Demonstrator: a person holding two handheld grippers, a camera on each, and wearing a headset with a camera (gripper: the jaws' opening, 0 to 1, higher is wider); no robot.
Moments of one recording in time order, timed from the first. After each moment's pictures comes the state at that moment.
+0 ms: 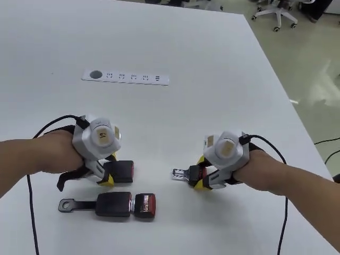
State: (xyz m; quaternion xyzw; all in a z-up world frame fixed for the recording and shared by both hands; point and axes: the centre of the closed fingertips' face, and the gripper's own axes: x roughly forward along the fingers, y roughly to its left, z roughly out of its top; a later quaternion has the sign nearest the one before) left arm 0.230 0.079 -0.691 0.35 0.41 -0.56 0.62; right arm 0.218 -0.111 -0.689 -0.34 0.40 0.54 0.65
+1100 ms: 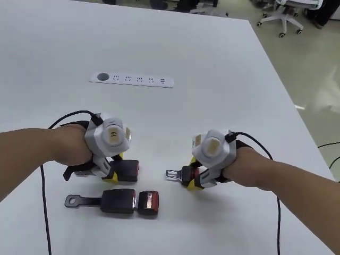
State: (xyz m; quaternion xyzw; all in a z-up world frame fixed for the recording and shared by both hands) left arm 0.224 0.080 -0.692 0.40 0.41 -0.59 0.57; right arm 0.218 -0.073 -0.695 -0.36 0.39 0.56 0.64
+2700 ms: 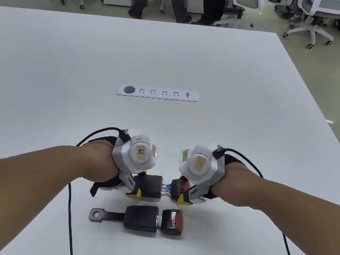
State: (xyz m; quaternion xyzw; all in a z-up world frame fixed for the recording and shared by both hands) left arm 0.225 0.082 -0.695 0.39 0.41 -0.58 0.58; right arm 0.223 0.007 -0.689 -0.37 0.36 0.59 0.62
